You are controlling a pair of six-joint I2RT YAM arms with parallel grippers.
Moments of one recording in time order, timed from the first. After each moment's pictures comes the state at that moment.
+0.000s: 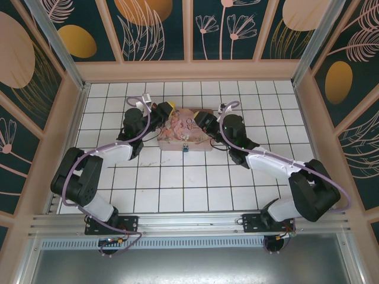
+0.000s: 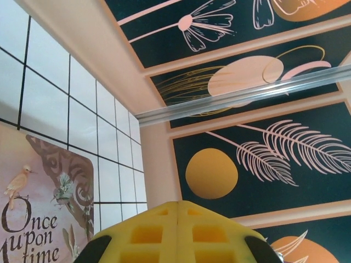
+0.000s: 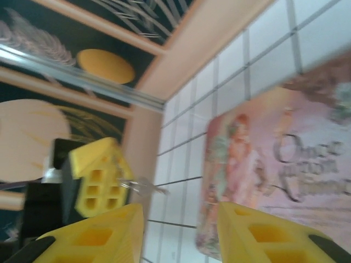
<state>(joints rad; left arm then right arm) -0.41 1.60 0.78 0.83 0.39 -1.32 0.64 1.41 0.74 0.56 -0.15 1.09</state>
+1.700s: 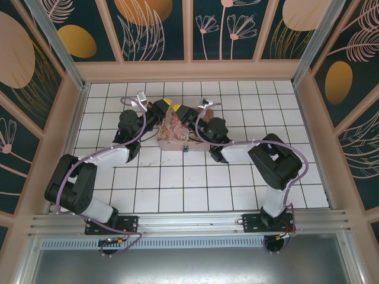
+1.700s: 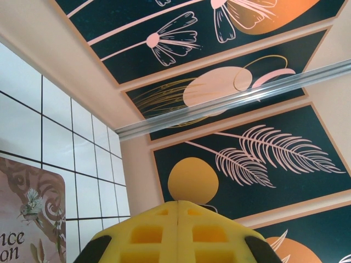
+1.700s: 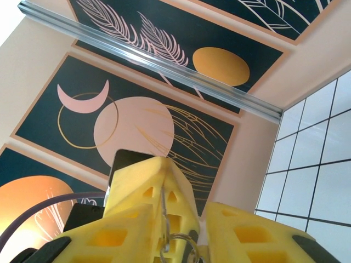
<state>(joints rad) -0.41 1.52 0.74 0.87 0.35 -1.33 0.73 1.82 0.88 1.18 -0.17 1.23</state>
